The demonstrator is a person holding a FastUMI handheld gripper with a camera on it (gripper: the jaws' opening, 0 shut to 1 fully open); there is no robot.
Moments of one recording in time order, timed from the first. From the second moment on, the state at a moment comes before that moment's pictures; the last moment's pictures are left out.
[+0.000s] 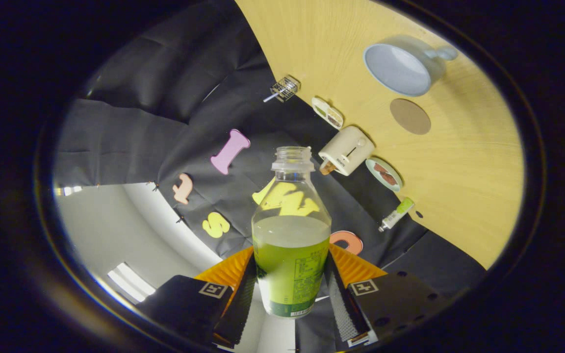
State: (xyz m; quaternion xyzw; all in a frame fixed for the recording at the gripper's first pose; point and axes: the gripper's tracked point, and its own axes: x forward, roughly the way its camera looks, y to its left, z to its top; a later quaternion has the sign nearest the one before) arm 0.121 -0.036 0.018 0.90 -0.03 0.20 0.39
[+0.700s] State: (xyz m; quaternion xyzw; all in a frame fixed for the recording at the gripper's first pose) arm 0.130 -0.001 0.021 0.78 0.01 0.17 0.61
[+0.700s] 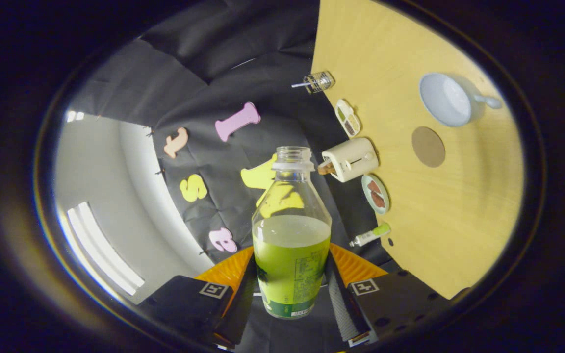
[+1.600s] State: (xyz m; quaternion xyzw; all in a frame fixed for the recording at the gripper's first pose) arm 0.213 -0.004 -0.075 0.26 0.04 0.07 0.96
